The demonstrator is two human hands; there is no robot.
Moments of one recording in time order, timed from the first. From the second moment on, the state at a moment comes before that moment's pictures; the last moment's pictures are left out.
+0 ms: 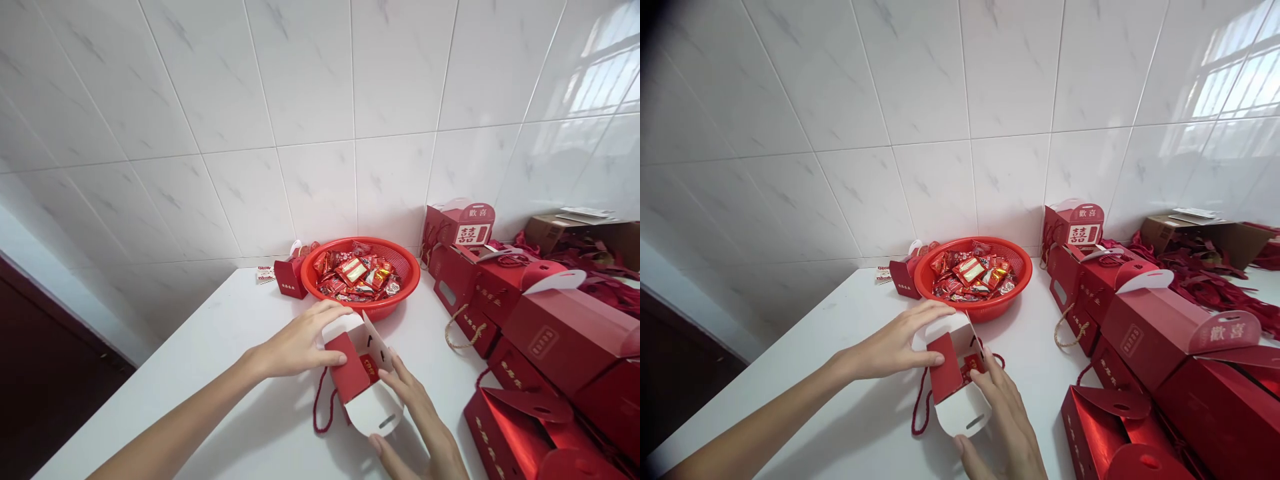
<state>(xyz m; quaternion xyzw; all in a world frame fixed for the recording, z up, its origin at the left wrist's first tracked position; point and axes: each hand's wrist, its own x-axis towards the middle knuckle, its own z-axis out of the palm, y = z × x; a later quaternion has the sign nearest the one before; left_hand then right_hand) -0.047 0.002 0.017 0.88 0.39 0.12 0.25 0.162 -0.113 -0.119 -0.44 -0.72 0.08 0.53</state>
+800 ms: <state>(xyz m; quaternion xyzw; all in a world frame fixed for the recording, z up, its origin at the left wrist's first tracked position) -0.028 -0.030 -0.012 0.85 0.33 0.23 0.34 0.175 -0.109 -0.112 -0.39 -0.74 0.05 0.55</state>
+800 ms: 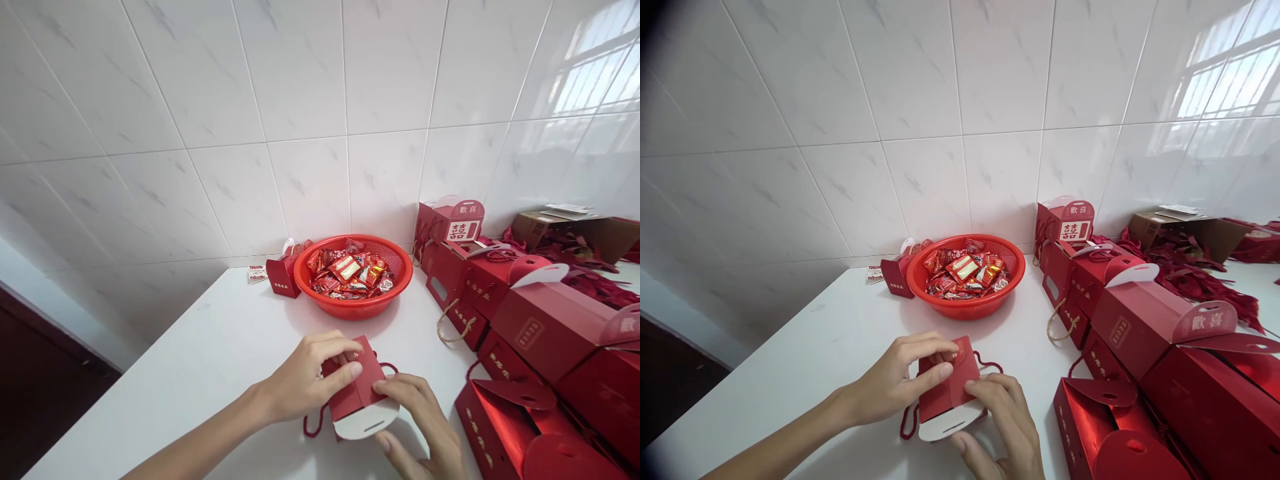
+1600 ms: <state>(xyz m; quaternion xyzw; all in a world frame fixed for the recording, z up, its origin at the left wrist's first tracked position) 0.000 -0.015 -0.044 0.80 0.39 0.26 0.38 0.157 -0.125 -0.088 -0.33 -0.70 0.04 0.64</state>
